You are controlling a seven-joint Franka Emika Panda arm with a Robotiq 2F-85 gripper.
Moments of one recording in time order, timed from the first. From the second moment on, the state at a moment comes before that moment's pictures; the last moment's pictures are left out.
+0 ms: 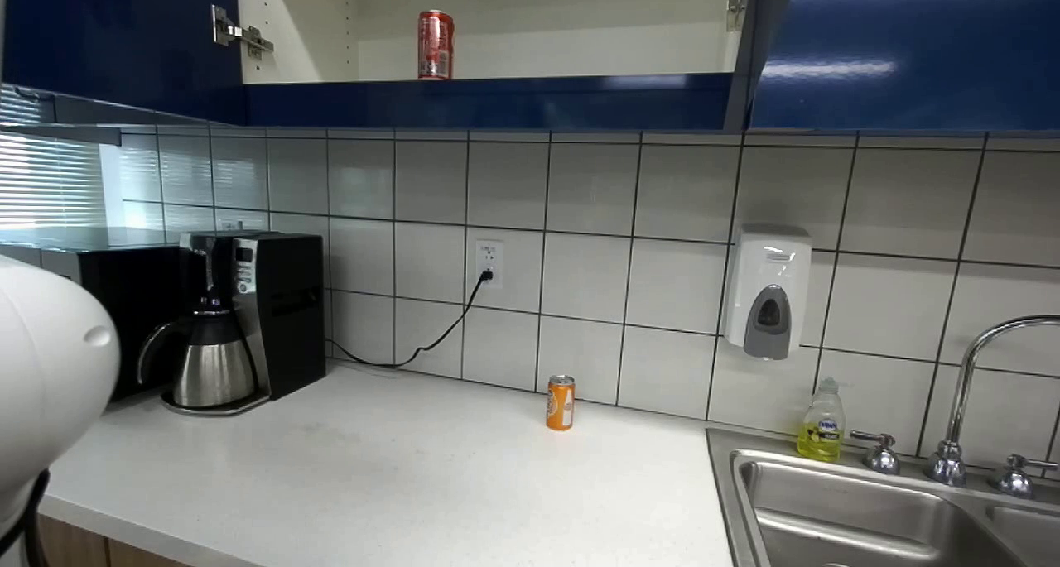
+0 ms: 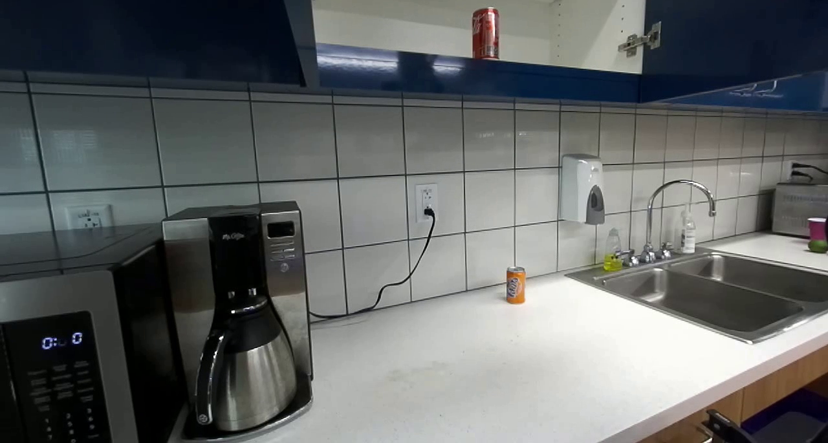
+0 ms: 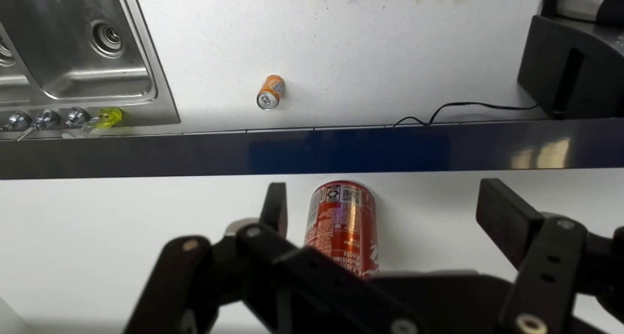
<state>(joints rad) 0.15 0.14 0.07 -0.68 -0.23 1.07 0.12</state>
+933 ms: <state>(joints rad) 0.17 -0.24 0.06 -1.28 -0.17 1.15 0.12</state>
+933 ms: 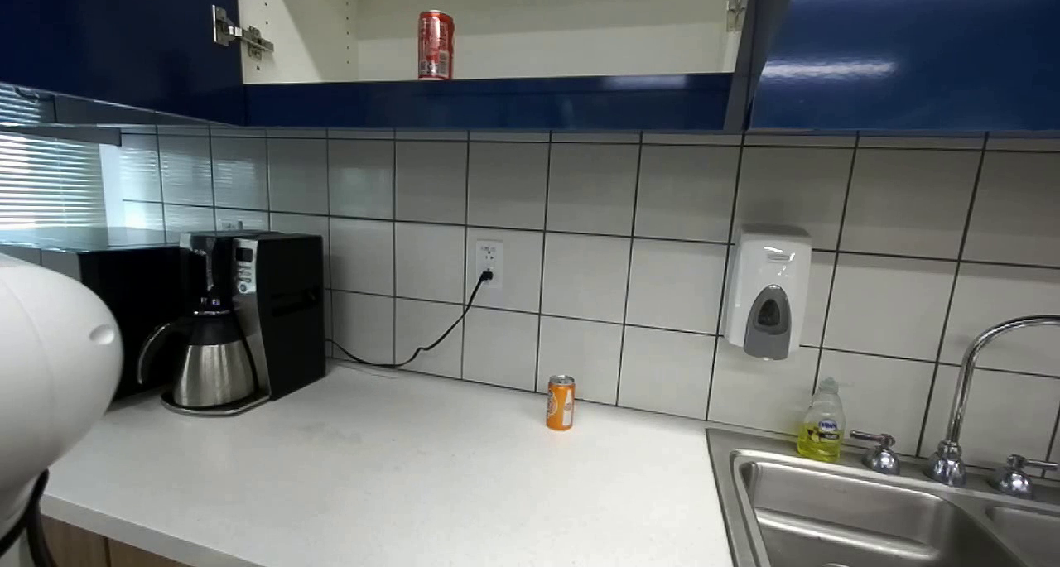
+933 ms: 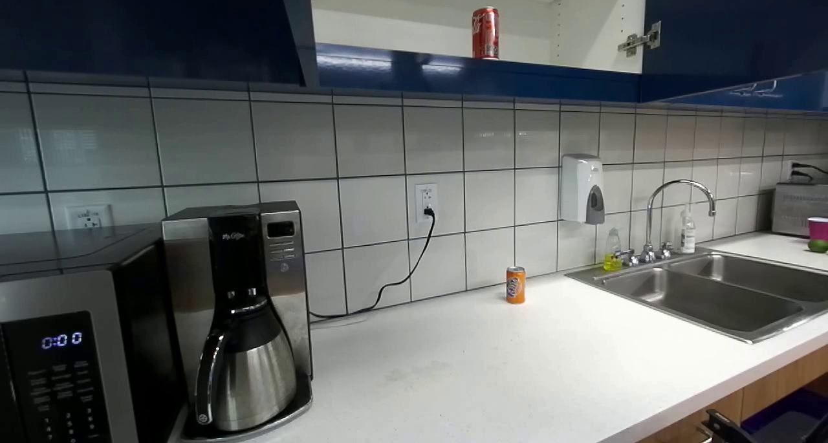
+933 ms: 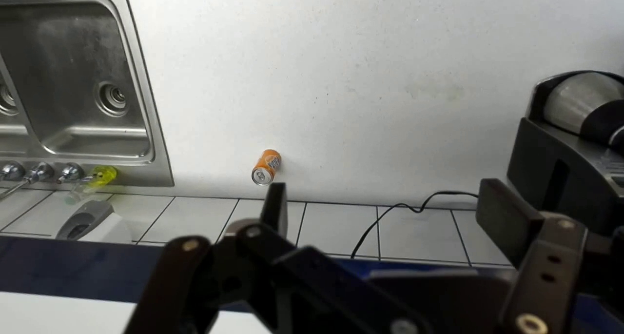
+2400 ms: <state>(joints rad) 0.14 -0.60 0.05 -2.02 -0.14 1.38 0.12</state>
